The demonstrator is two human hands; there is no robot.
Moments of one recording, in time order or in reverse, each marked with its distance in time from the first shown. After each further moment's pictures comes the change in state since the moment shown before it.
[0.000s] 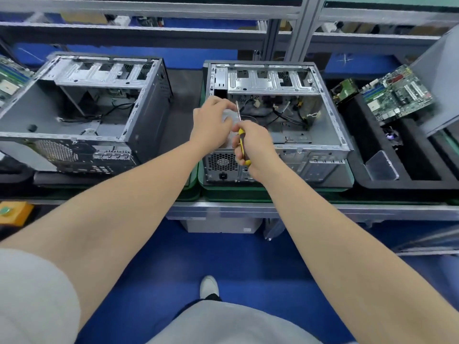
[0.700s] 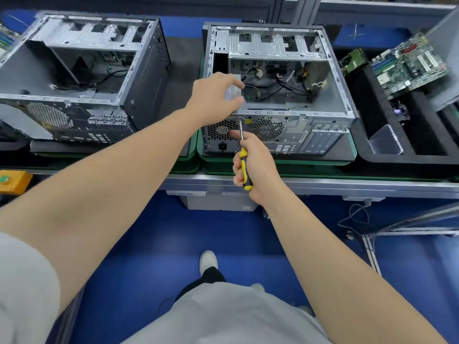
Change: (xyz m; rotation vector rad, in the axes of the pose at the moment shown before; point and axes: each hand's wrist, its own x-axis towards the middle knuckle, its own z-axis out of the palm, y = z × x) left_hand -0.026 0.009 -0.015 0.177 -0.210 0.110; right_hand -0.067 0.080 -0.020 0.087 -0.086 0.111
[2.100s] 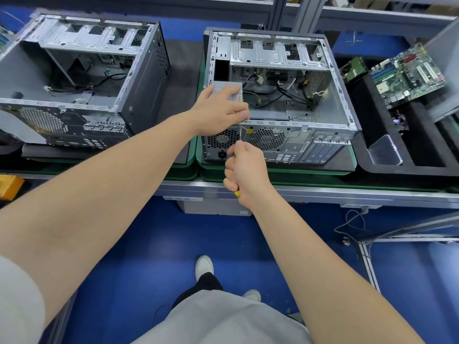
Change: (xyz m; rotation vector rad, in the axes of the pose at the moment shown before) left_hand 0.013 -0.022 0.011 0.107 -0.291 0.150; right_hand 0.007 -0.010 0.027 -0.009 0.143 0.011
